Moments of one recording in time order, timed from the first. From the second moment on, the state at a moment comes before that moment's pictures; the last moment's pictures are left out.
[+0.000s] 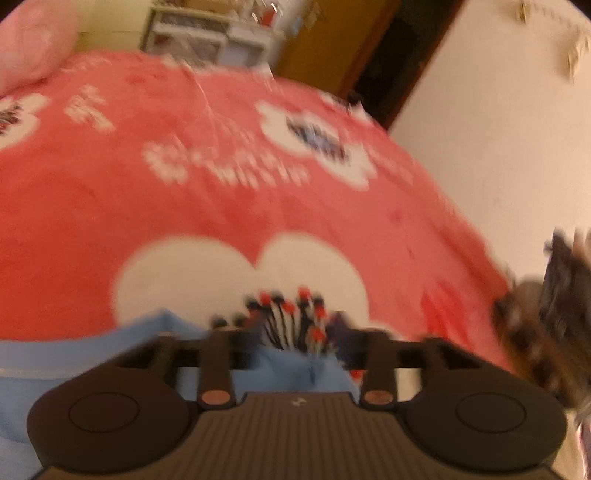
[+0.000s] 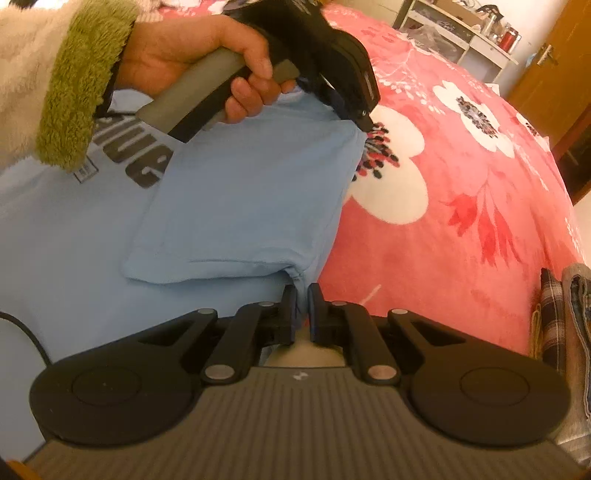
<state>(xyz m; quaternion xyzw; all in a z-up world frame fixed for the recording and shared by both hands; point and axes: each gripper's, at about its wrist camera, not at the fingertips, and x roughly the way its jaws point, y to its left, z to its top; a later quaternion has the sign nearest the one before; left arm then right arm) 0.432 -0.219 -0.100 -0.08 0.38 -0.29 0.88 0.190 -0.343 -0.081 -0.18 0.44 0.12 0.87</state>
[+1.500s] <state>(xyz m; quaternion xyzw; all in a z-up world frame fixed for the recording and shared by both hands) 0.228 0.171 -0.083 -0.09 0.23 0.03 0.97 0.360 -0.057 -0.012 0.20 0.40 0.35 0.83</state>
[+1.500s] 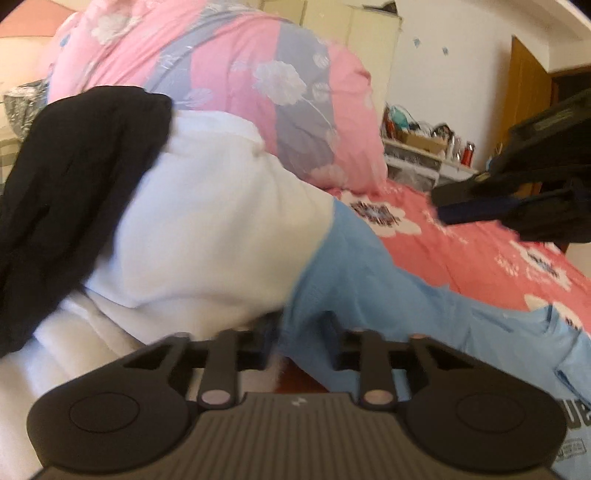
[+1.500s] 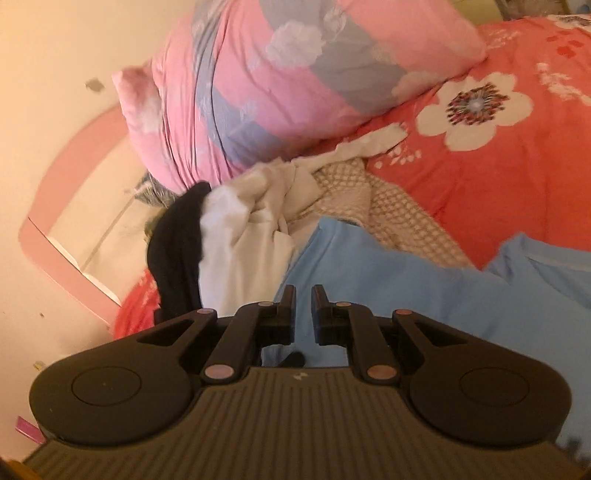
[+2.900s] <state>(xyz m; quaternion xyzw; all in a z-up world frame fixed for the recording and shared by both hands) 0.197 0.147 -0.094 -0.10 0.15 -0.35 0.92 0.301 -0.196 -0.092 0.32 0.34 0.19 0.87</state>
